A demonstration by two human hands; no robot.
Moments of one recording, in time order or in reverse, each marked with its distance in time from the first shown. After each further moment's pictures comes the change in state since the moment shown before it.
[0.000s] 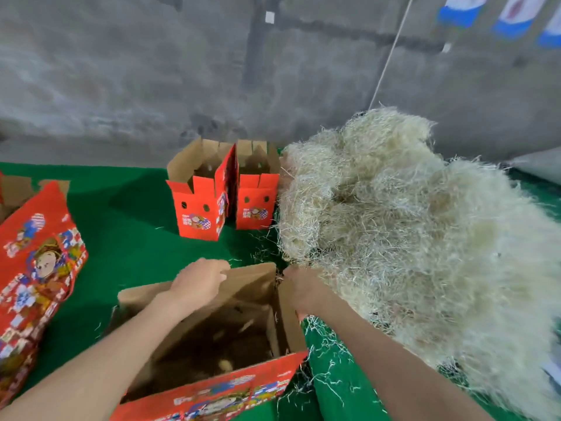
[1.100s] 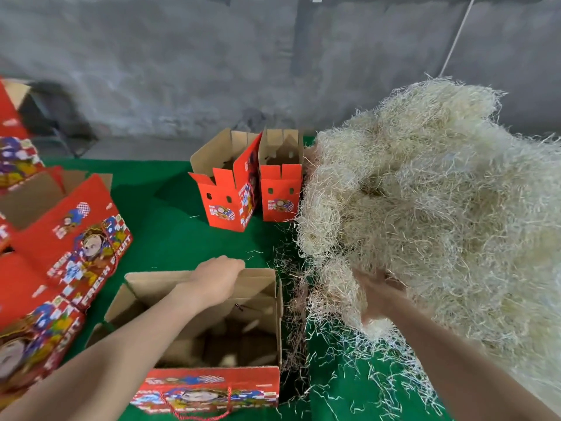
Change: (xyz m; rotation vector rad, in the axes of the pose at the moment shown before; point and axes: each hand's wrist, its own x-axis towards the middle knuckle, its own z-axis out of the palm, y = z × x) left_hand 0.012 0.058 0.006 0.191 -0.170 -0.122; right_hand 0.066 0.201 0.022 -0.084 -0.144 0.067
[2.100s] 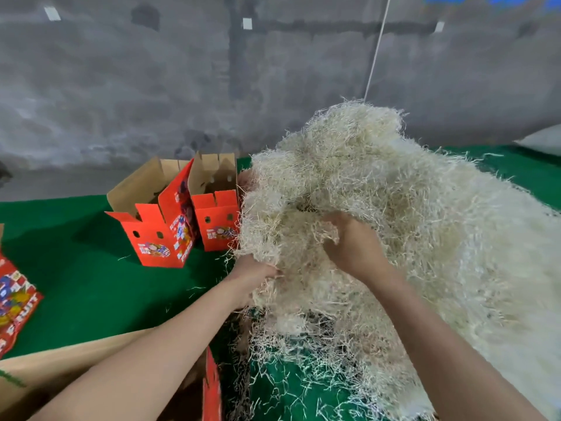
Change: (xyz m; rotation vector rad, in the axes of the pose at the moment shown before) left_hand 0.104 0.165 -0.026 -1.292 -0.170 -0.297; right_hand -0.089 -0.007 -0.155 0.221 0.790 -0.091
